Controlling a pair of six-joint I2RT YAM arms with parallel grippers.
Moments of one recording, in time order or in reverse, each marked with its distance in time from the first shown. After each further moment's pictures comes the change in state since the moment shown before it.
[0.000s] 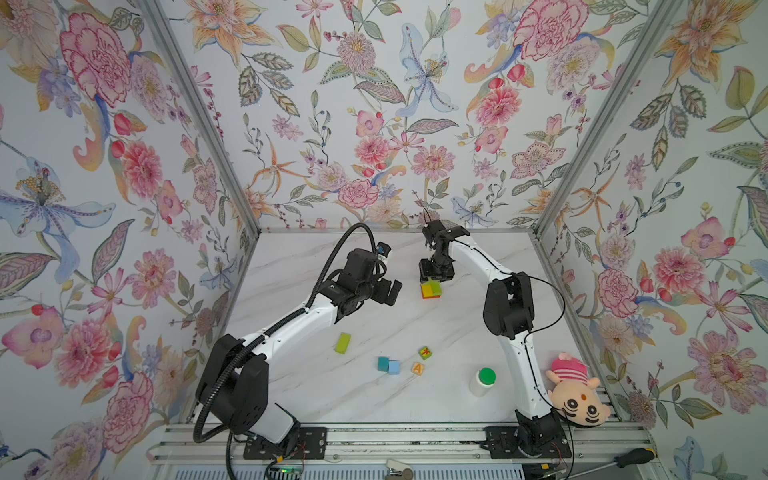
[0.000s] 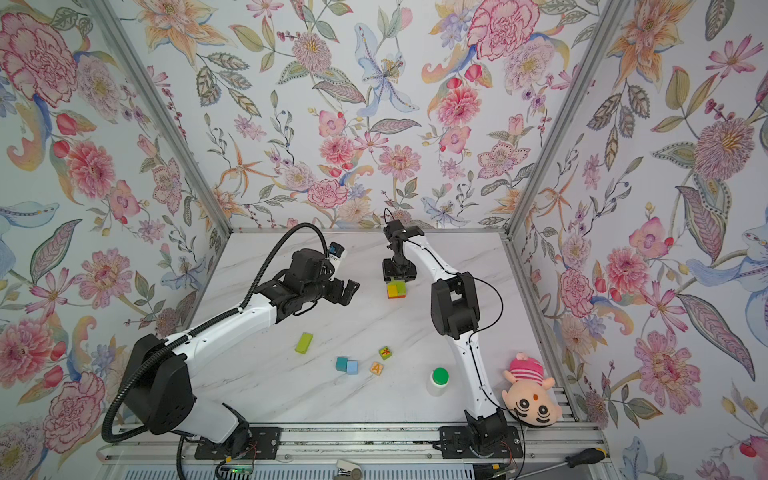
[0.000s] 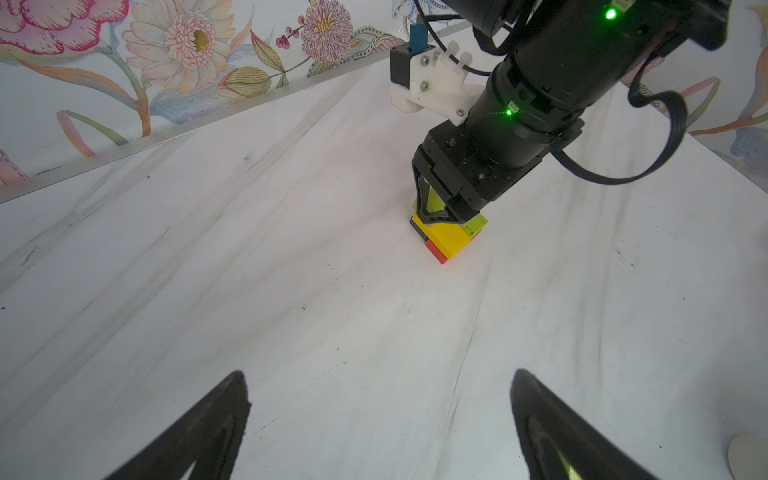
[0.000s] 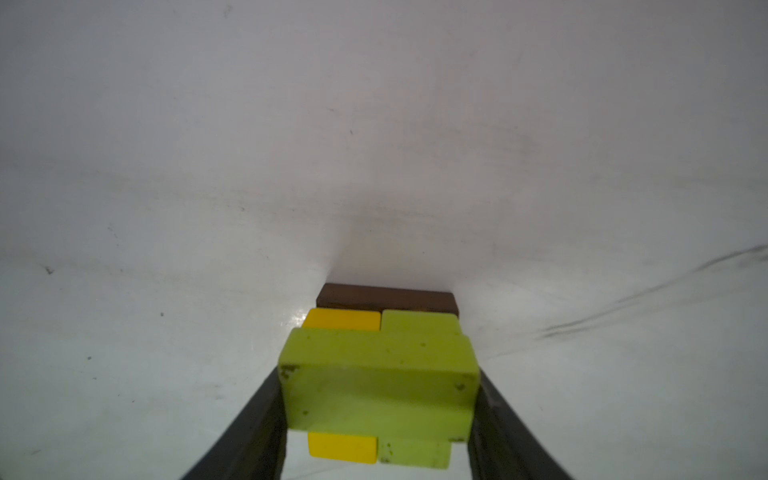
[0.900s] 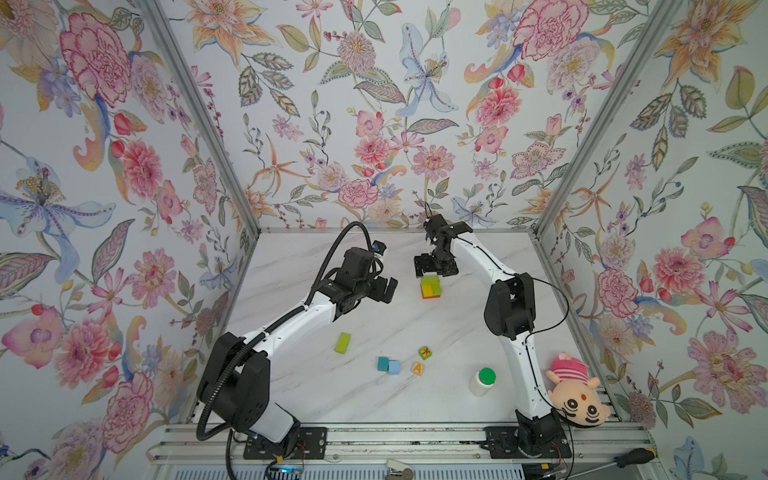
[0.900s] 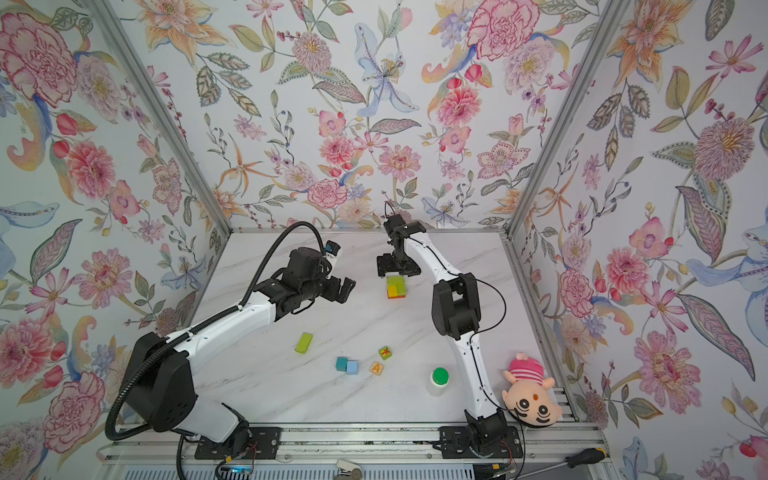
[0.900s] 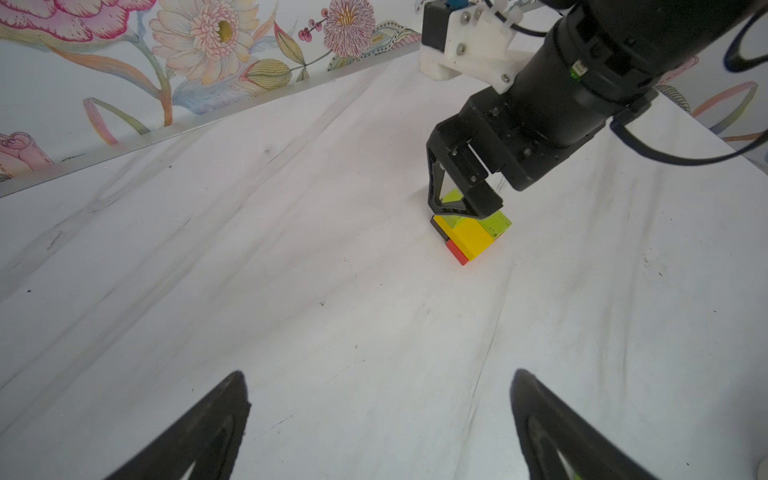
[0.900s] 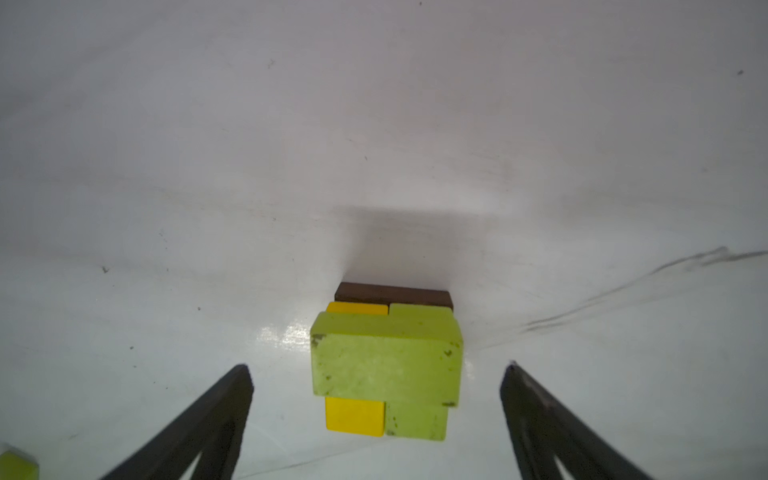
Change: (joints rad) left arm 0.031 0.009 -0.005 0.002 -0.017 -0.012; right arm -0.002 -0.029 0.050 -0.019 0.000 -0.004
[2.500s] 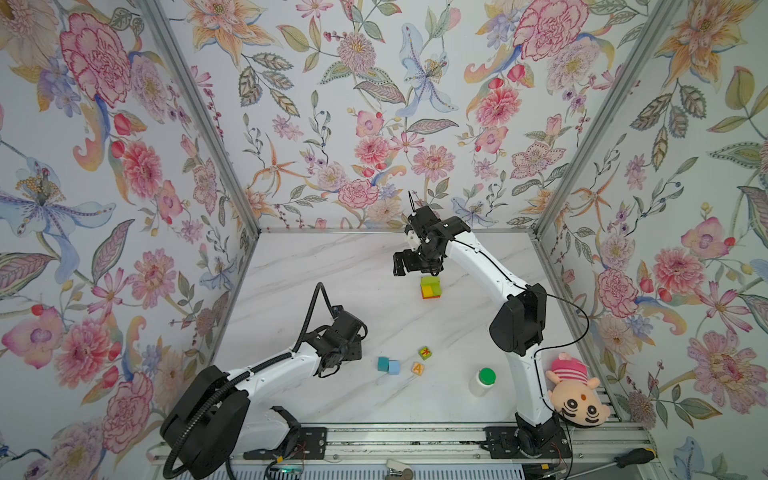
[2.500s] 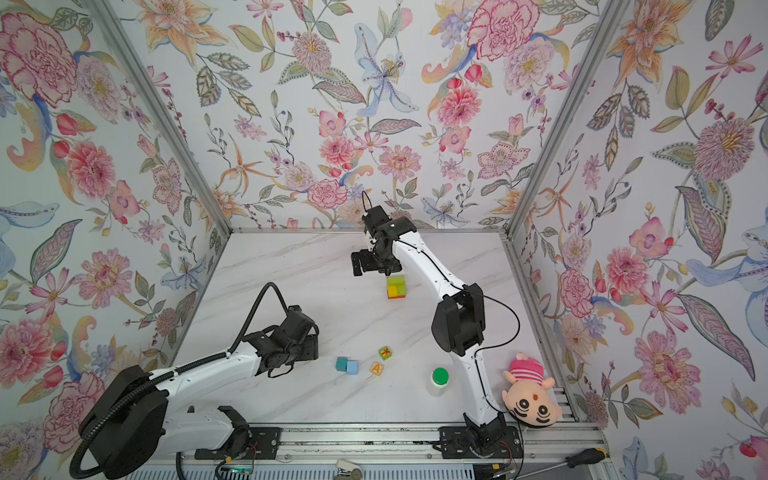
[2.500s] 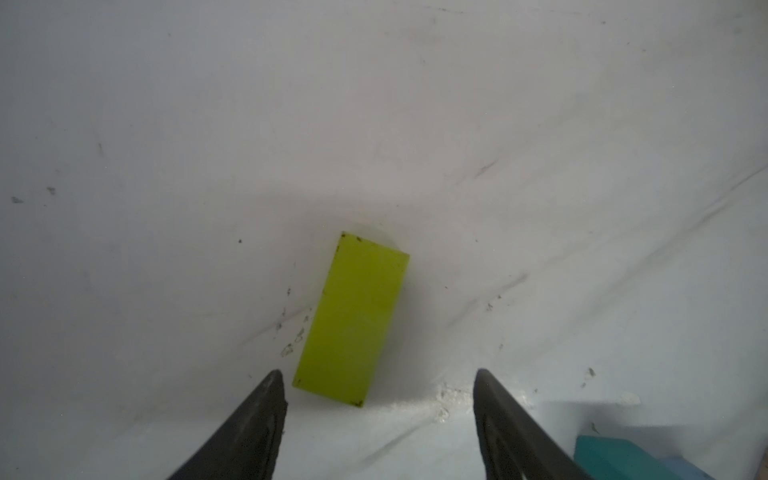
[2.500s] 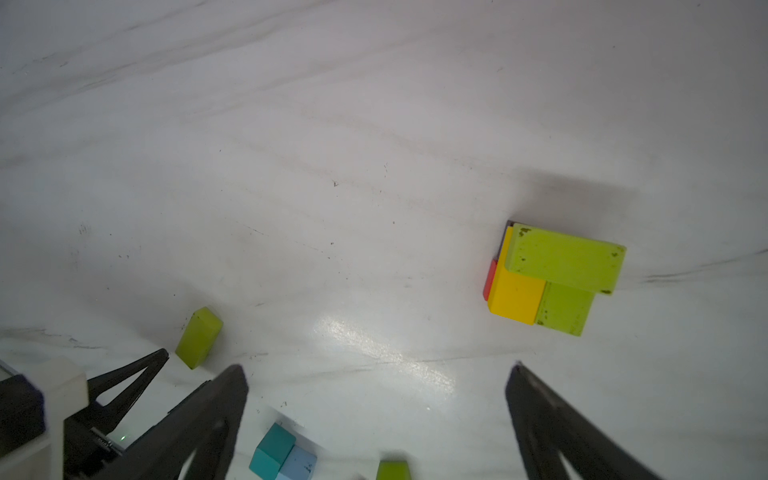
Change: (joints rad) left arm -0.083 -0.239 -0.547 -0.166 -0.246 -0.581; right arm 0.150 -0.189 -0.033 -0.019 -0.109 0.019
